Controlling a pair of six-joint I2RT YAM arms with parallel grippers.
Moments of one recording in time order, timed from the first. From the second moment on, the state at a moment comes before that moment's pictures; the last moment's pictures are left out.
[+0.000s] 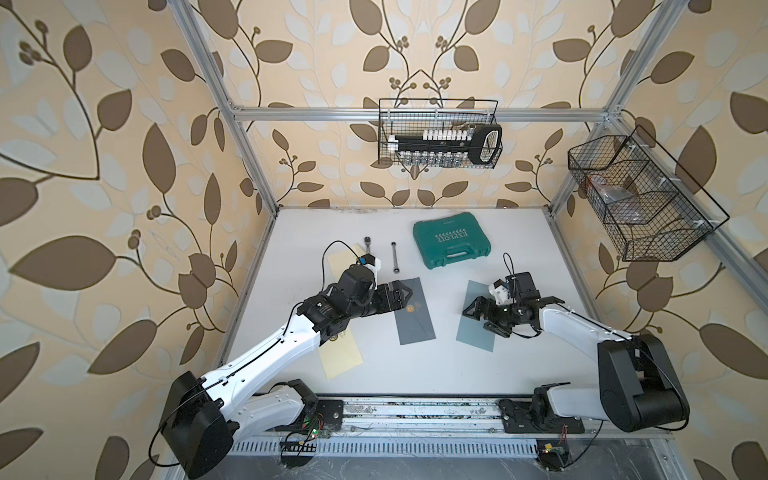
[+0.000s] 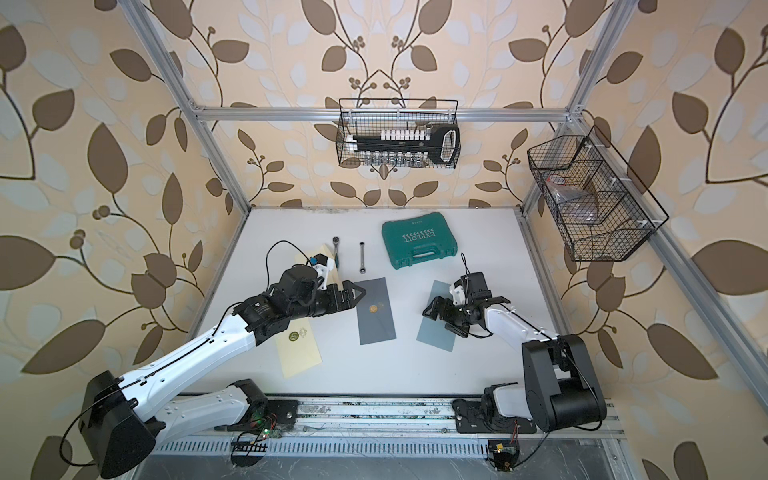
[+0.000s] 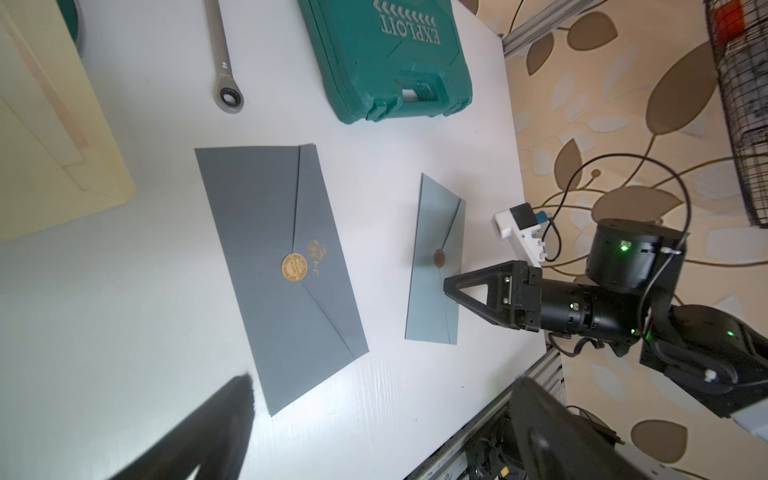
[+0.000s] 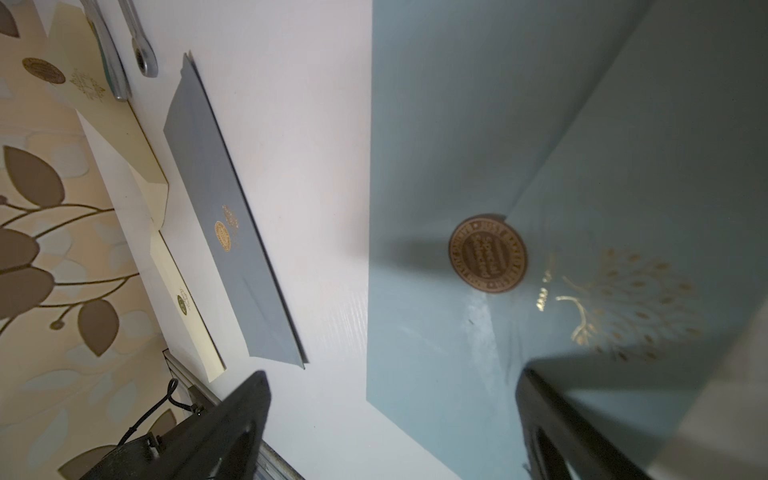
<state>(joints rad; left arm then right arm) -0.66 1.11 0.82 -0.36 0.18 -0.84 0.15 1.34 0.58 -0.38 -0.49 0.59</state>
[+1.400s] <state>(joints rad) -0.96 2.18 1.65 -0.45 0.44 -0.73 -0.15 1.10 0.40 -0.45 -0.52 0.65</state>
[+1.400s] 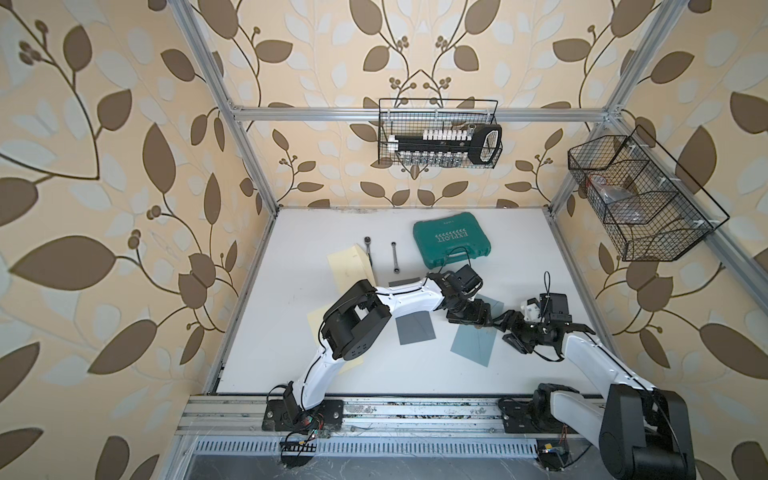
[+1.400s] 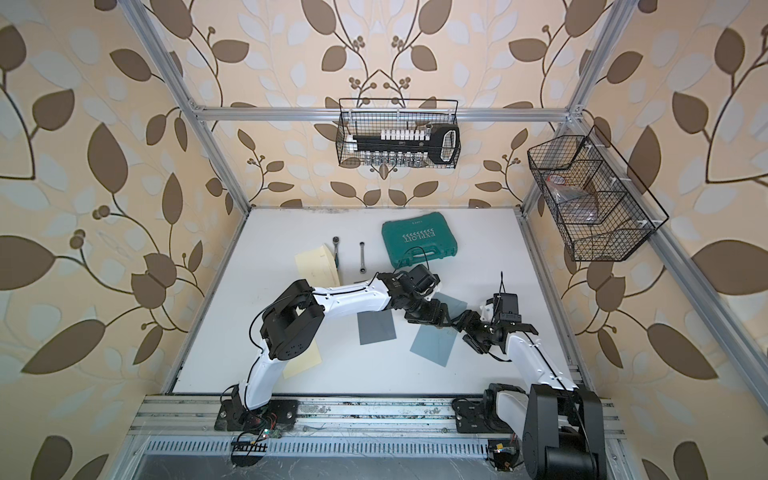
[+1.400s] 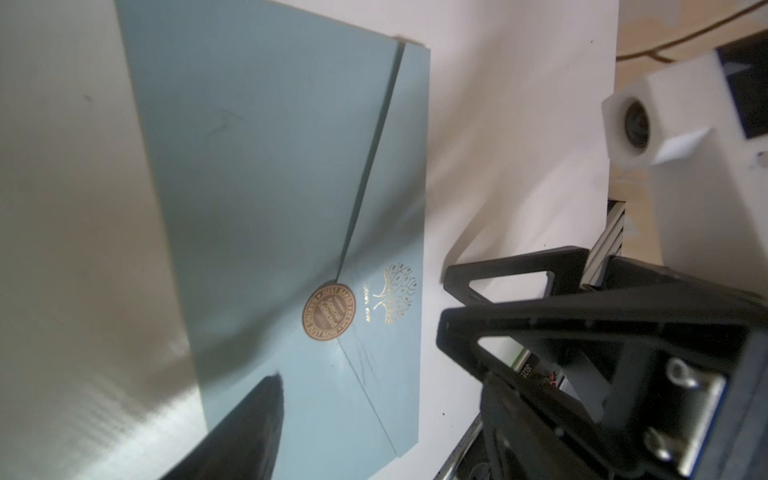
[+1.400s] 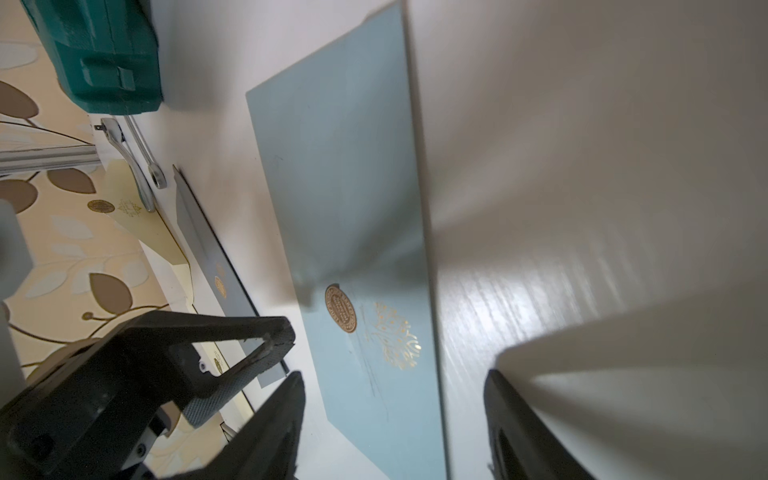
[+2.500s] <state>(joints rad) -0.95 2.22 1.59 -0.35 0.48 -0.76 -0.20 1.10 0.27 -0.15 -0.68 0.76</state>
